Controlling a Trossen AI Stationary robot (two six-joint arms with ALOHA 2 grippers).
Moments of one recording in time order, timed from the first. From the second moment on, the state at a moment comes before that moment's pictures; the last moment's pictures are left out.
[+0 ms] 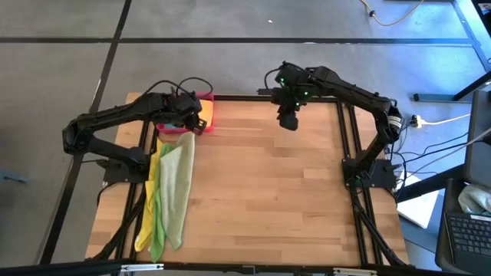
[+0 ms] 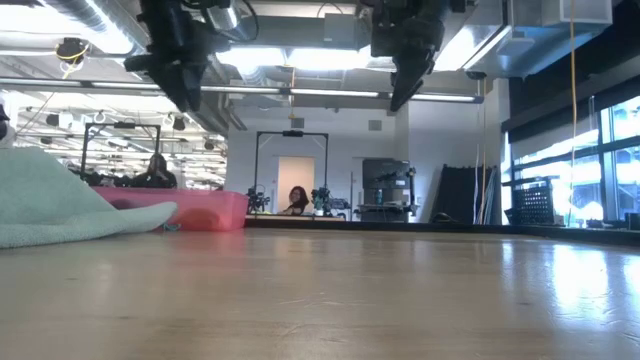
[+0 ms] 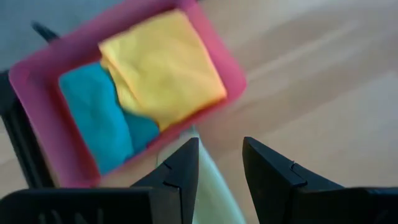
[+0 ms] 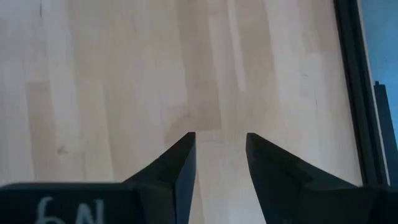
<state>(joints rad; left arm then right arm) 0.39 1.22 1.19 -1.16 -0.32 -0.69 -0.51 1.70 1.71 -1.19 -0.21 -0.32</state>
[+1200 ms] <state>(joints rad) 0.49 1.22 1.00 -1.23 0.10 -0.20 -0.46 1.70 1.71 -0.98 -0.15 -0.03</state>
